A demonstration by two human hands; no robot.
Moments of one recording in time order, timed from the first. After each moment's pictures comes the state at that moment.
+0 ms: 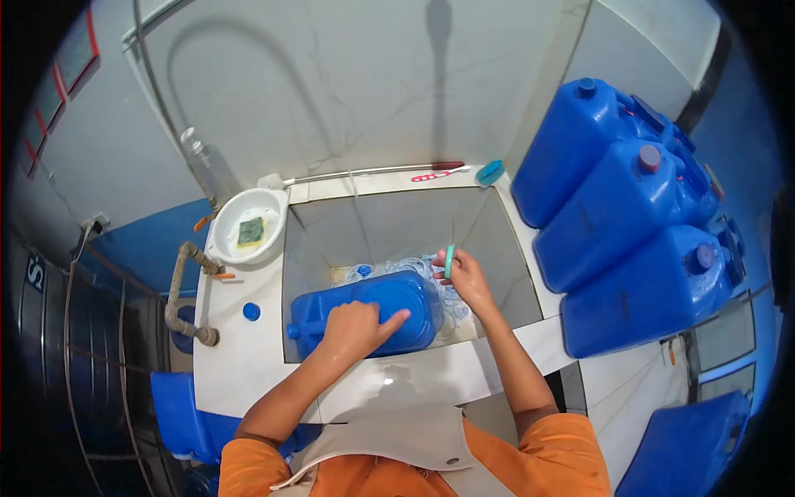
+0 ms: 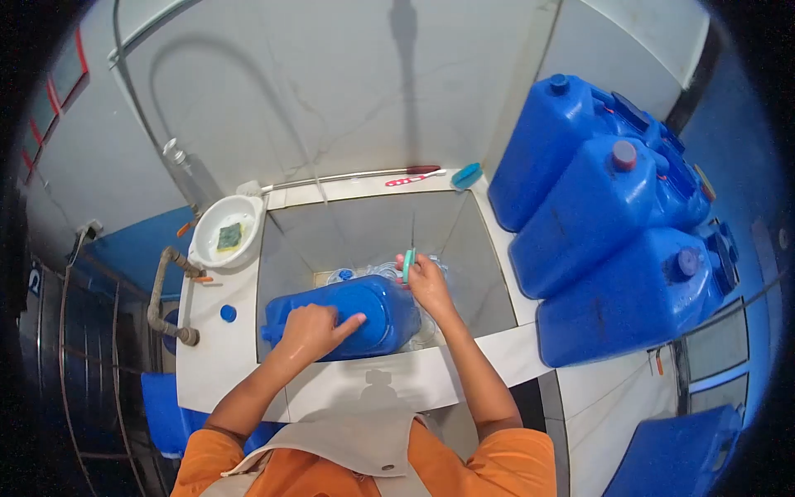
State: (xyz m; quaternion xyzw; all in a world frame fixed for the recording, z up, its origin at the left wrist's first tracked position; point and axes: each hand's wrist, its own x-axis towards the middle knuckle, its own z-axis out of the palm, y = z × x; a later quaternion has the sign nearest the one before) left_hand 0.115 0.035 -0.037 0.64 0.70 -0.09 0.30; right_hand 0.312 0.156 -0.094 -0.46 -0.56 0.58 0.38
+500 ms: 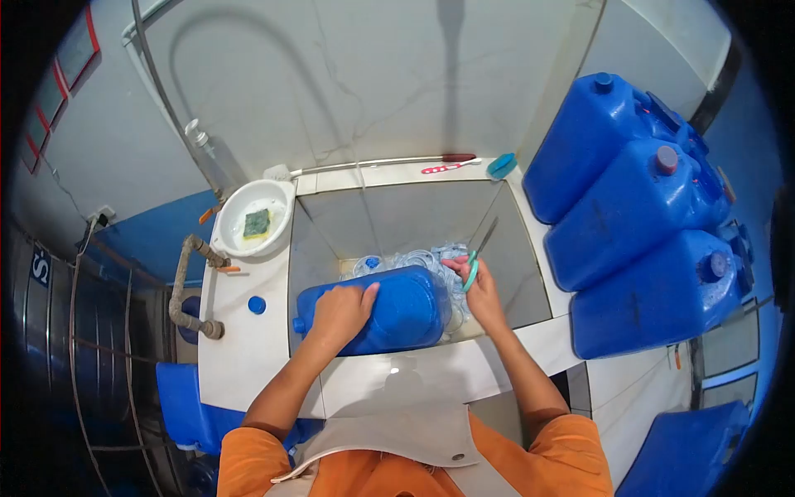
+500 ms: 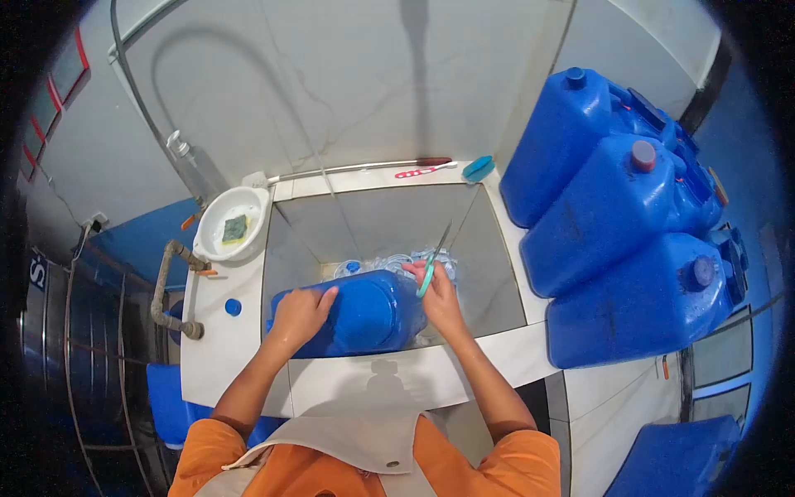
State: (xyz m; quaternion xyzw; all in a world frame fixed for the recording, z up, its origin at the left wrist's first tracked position) left_hand 0.084 0.038 -0.049 0.61 0.74 -0.06 0.28; right_hand 0.321 0.132 -0.119 -0.35 -0.61 0.54 0.47
